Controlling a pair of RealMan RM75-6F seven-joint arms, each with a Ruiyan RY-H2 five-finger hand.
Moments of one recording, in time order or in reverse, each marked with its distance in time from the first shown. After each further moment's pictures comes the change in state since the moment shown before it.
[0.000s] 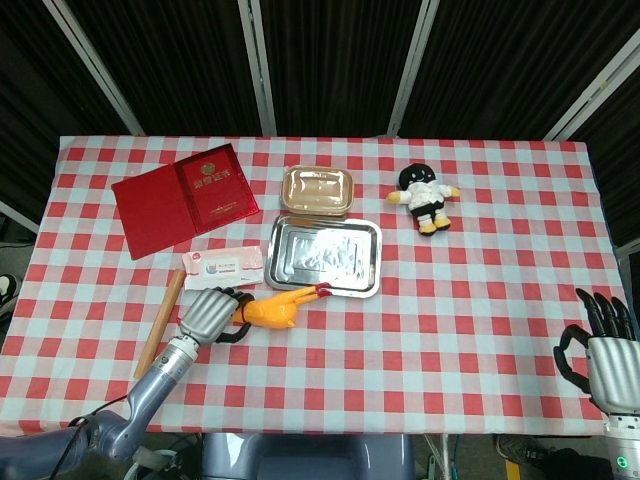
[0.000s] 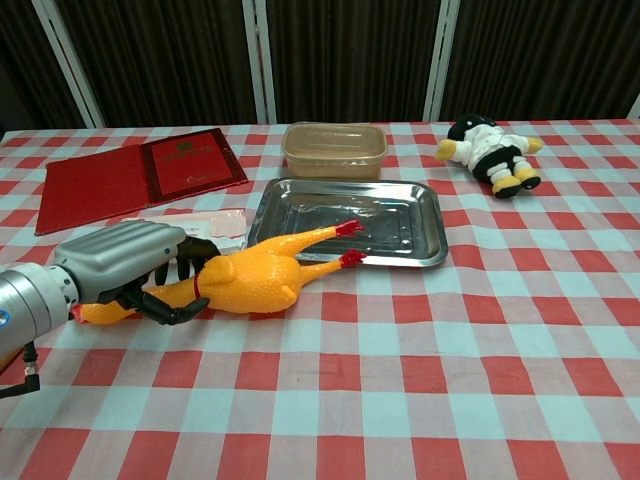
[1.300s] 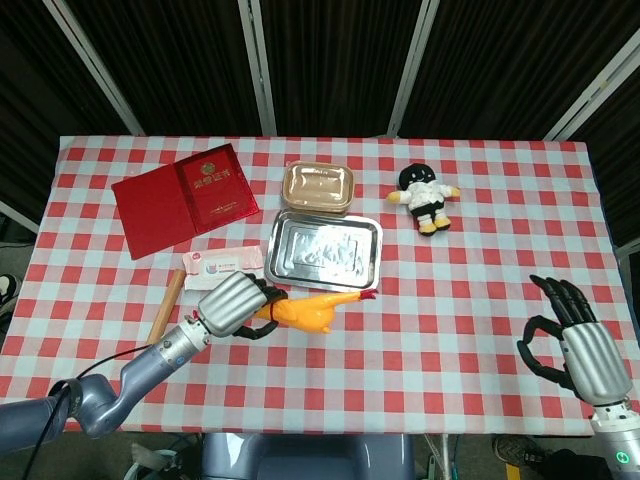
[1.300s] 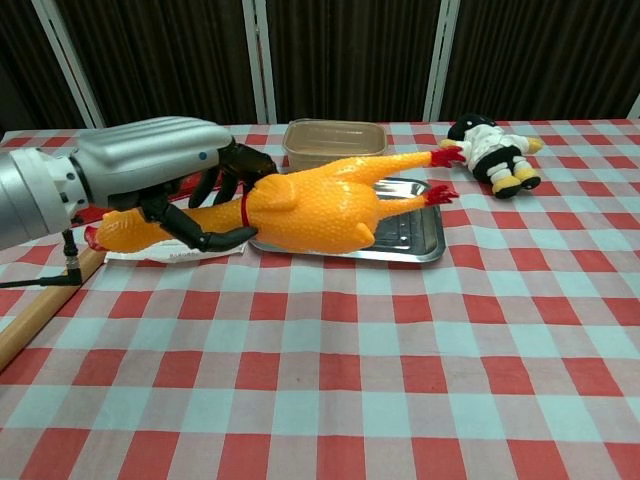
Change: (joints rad) left arm -0.195 0.233 -0.021 -0.205 0.272 0.008 -0.187; right arm 0.086 0.151 -0.013 -0.154 -0.199 -0.039 0.283
